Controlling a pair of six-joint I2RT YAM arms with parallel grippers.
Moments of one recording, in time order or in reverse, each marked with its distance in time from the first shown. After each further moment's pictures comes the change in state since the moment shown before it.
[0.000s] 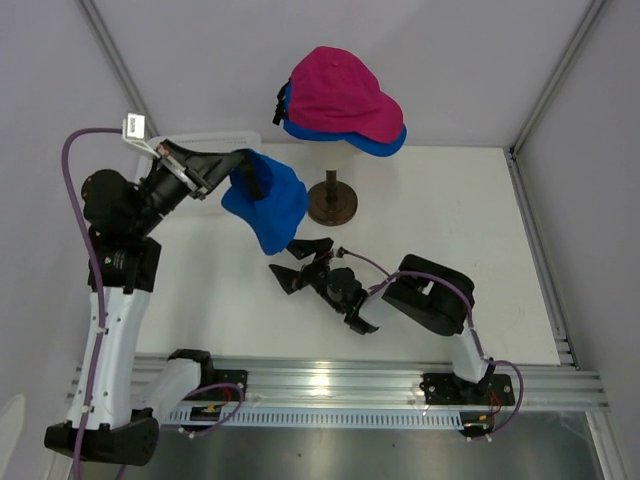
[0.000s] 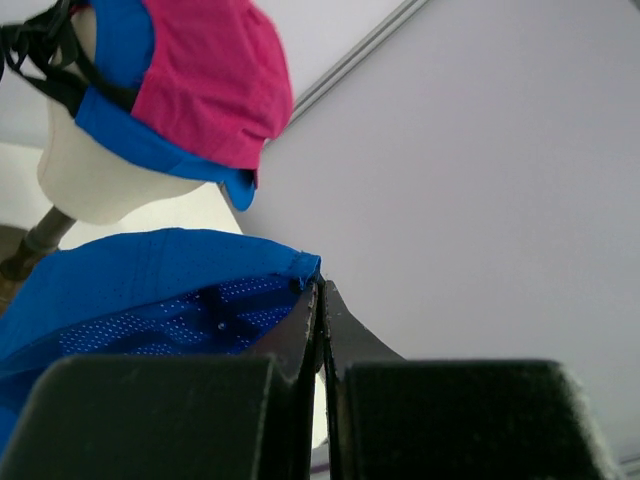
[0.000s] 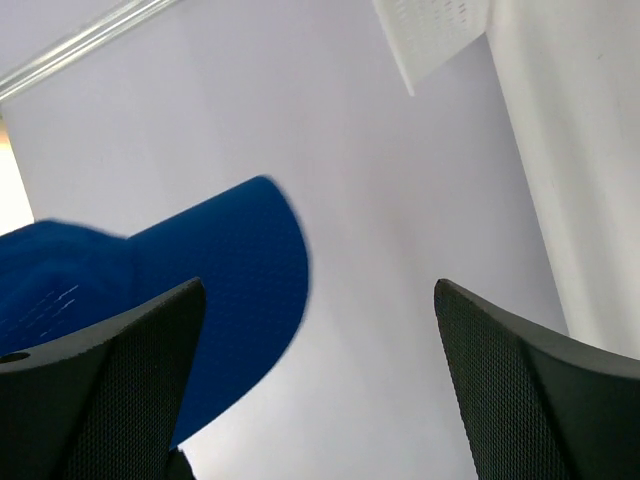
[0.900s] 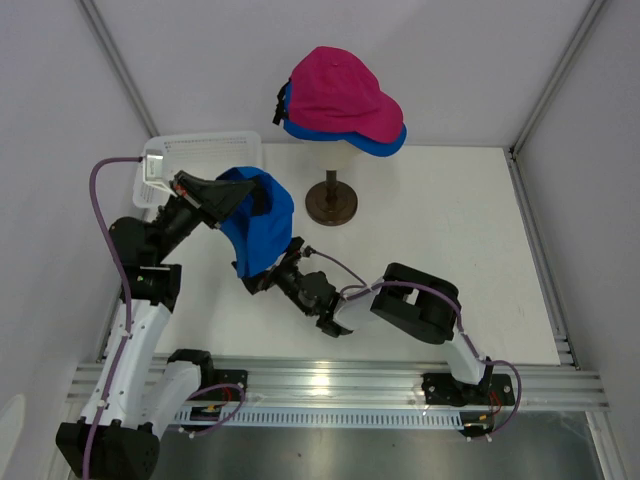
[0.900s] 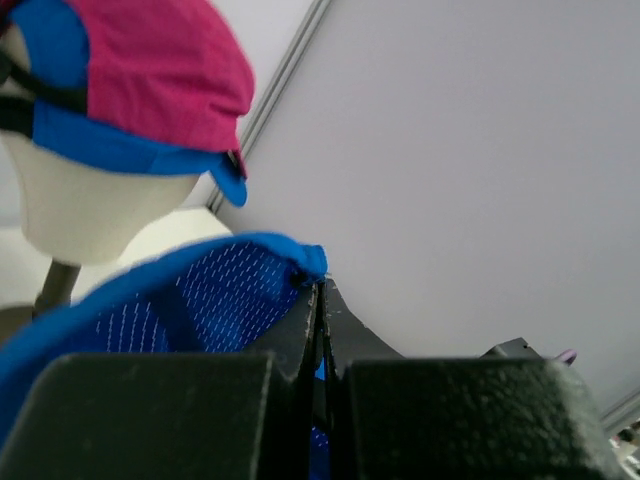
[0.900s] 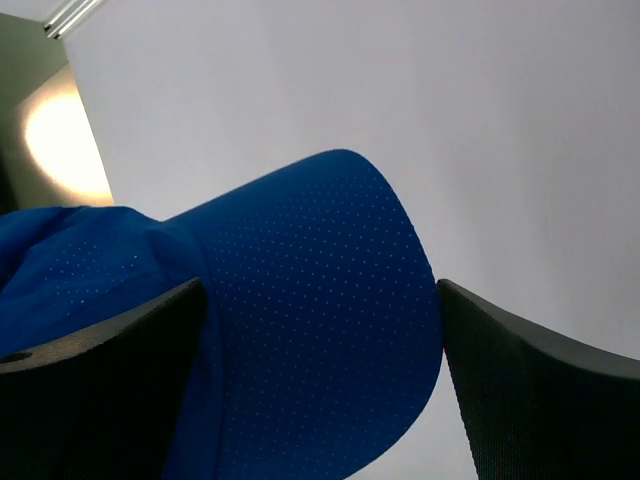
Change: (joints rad) left arm -0.001 -0.130 -0.424 0.555 0.107 0.065; right arm 0.126 0.074 0.252 0.003 0.094 0.062
